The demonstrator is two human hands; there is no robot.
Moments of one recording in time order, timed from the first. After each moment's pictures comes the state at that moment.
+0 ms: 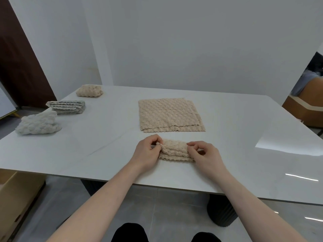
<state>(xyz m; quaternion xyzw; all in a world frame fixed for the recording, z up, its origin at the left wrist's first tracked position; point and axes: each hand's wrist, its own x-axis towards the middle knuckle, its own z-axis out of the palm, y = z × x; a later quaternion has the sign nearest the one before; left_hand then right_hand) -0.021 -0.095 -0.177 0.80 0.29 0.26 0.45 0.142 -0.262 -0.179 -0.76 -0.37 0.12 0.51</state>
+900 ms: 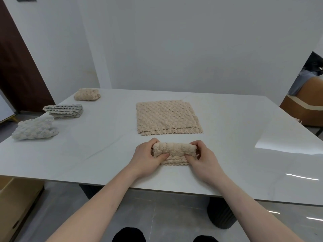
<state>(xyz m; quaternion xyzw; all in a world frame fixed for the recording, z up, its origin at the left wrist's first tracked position) -0.022 -0.093 -0.180 0.86 0.26 0.22 0.38 0.141 -0.267 -0.176 -0.80 -0.40 0.11 0.44</state>
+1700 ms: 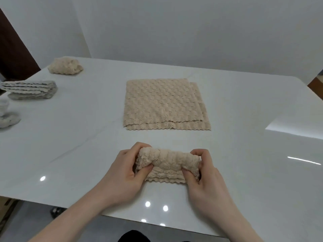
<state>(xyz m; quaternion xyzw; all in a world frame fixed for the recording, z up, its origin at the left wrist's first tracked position) -0.028 -0.091 -0.191 0.84 0.26 0.17 0.44 0.143 -0.265 -0.186 -0.80 -0.40 0.18 0.42</state>
